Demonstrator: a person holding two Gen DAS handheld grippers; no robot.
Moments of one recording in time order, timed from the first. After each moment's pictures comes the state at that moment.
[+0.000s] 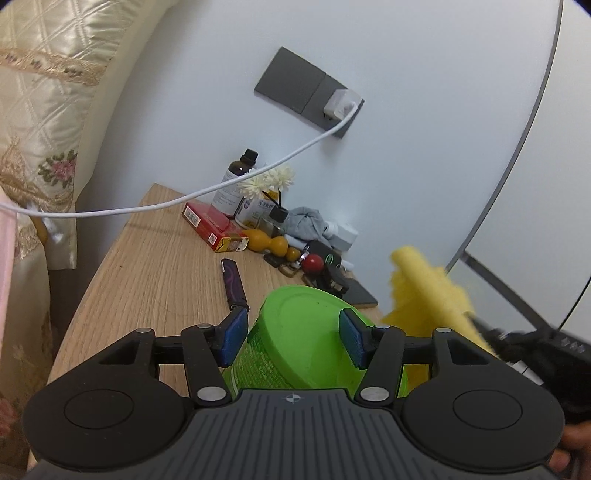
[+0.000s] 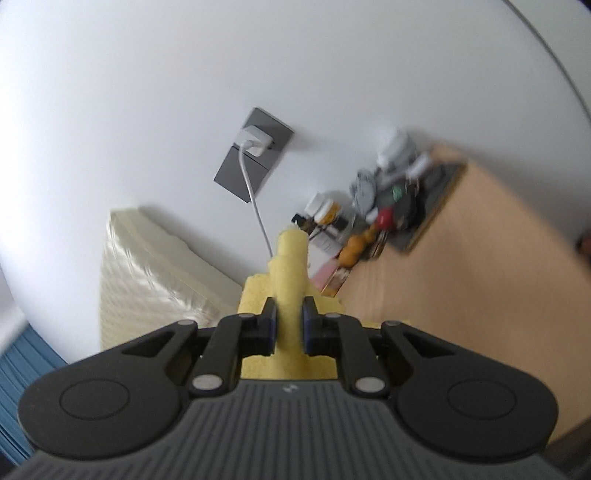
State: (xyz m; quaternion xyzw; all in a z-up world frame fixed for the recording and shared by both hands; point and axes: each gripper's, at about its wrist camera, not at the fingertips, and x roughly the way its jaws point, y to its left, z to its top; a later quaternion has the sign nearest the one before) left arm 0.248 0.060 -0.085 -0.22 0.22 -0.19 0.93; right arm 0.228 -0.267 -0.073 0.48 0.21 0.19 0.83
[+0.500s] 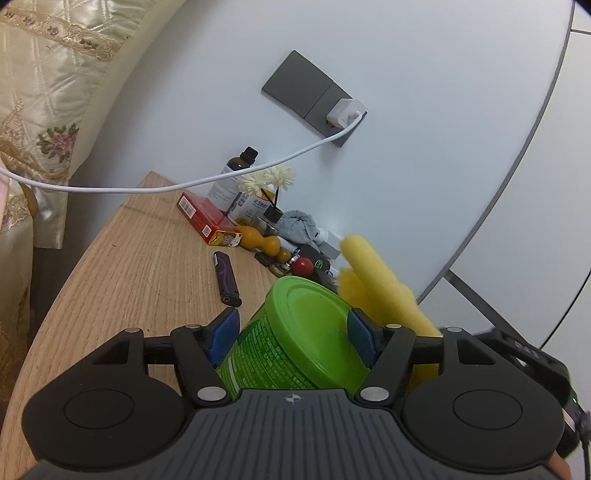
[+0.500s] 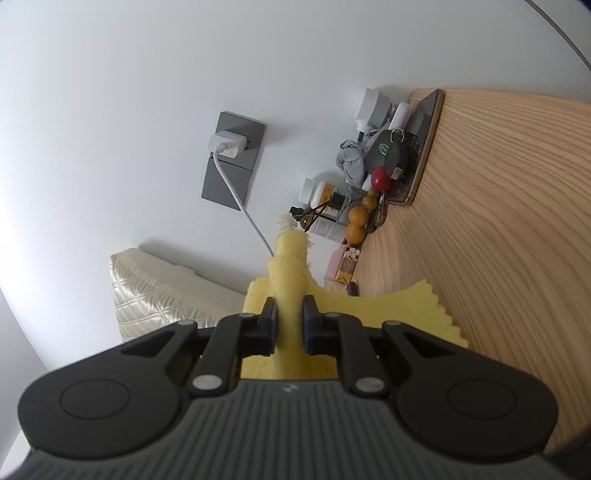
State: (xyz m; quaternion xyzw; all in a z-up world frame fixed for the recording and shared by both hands) left arm 0.251 0.068 -0.098 -0.26 0.21 -0.21 0.92; right arm 0.253 -0.239 -0.103 0.55 0.19 0.18 0.79
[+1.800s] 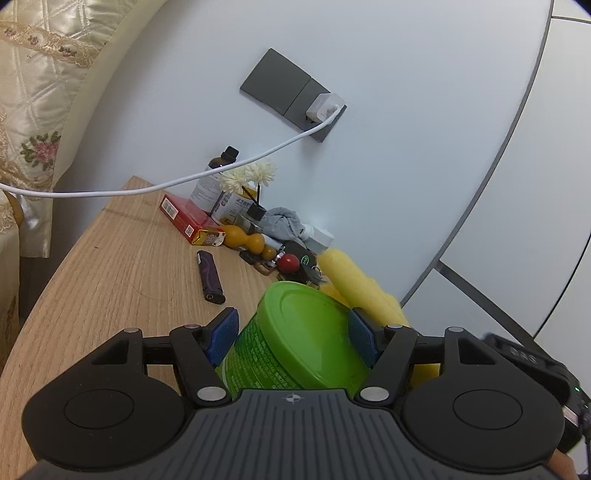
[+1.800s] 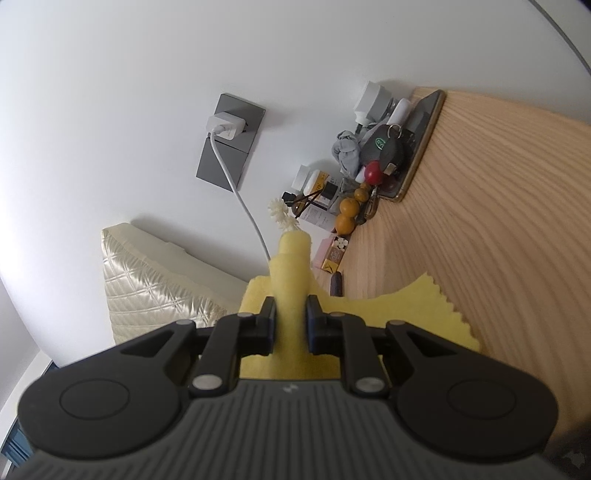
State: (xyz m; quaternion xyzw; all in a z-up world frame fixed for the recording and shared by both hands) left arm 0.245 0.057 -0.100 -0.24 0.19 -0.23 0.92; right arm 0.234 -0.252 -0.105 0.52 0.21 0.20 0.80
